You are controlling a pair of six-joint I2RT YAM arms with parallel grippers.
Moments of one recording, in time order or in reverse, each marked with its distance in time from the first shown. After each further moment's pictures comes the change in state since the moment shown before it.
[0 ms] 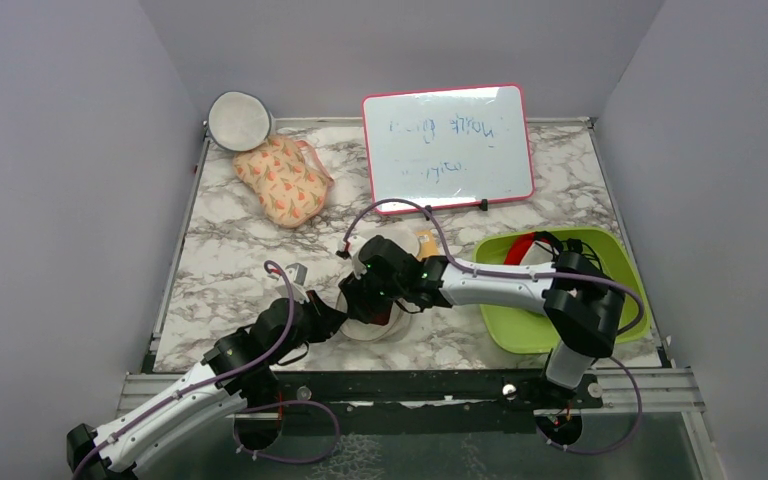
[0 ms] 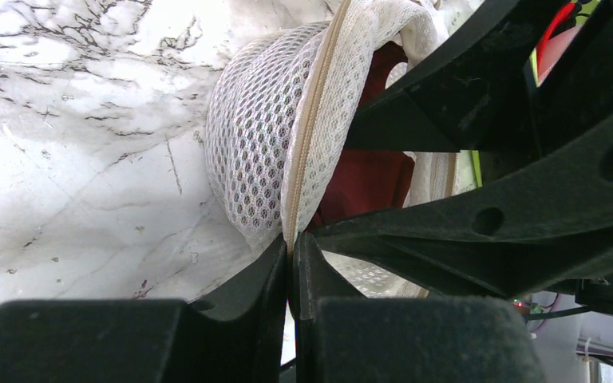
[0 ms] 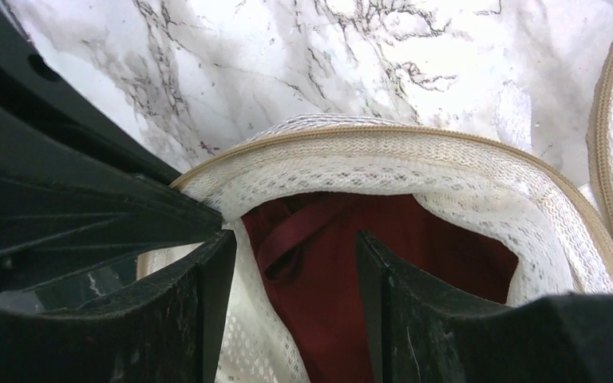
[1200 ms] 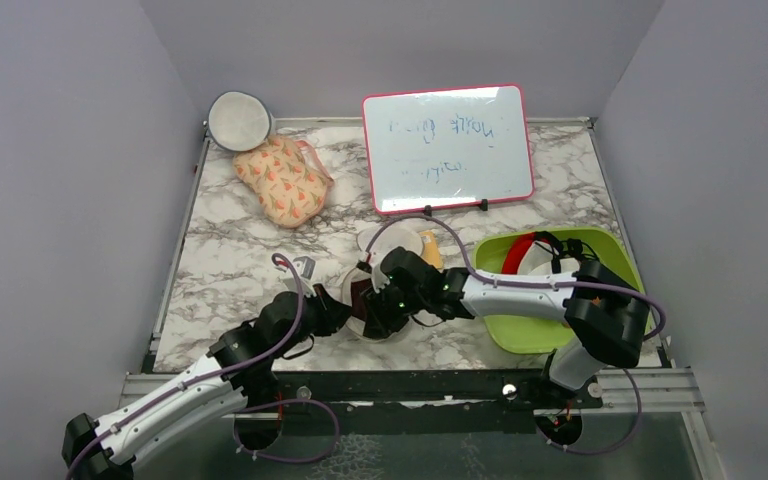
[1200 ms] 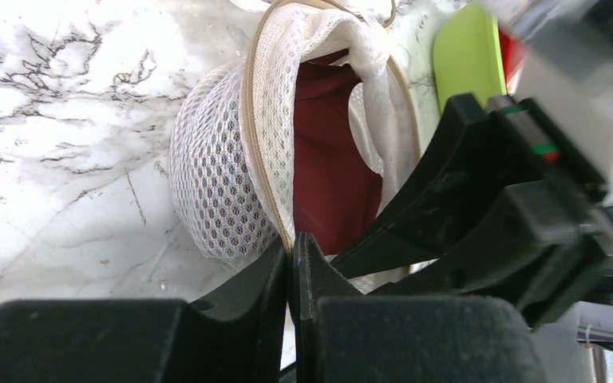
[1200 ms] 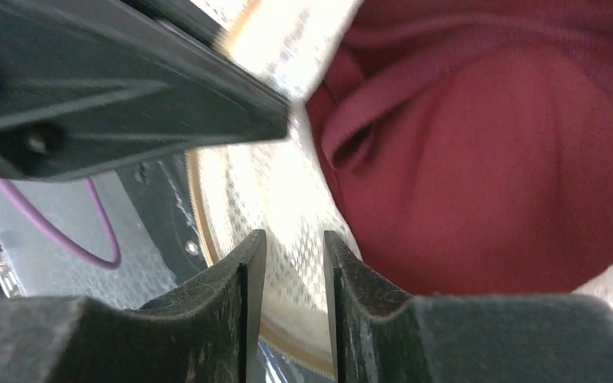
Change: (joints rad) left arm 0.003 0.126 0.039 0.123 0.025 0.066; right arm -0.028 -0.112 -0.174 0.056 -0.220 0.184
